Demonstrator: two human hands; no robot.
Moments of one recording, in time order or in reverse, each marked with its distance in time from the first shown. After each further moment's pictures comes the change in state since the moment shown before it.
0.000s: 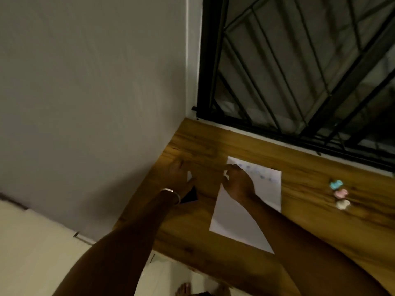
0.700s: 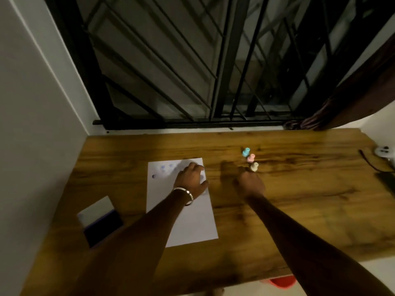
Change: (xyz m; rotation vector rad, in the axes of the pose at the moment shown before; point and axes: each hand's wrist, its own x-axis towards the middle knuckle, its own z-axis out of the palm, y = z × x) left_hand 0.025 0.234 0.105 -0.070 -0.276 0.481; right_hand -0.098 0.186 -0.110 -0.205 0.066 0.606
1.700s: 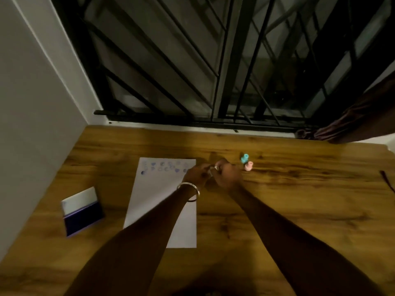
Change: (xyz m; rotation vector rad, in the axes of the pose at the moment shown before) left_hand 0.047 0.059 0.023 -0.359 -0.058 -0.200; right_hand 0.059 -0.008 0.006 0.418 -0.048 -0.249
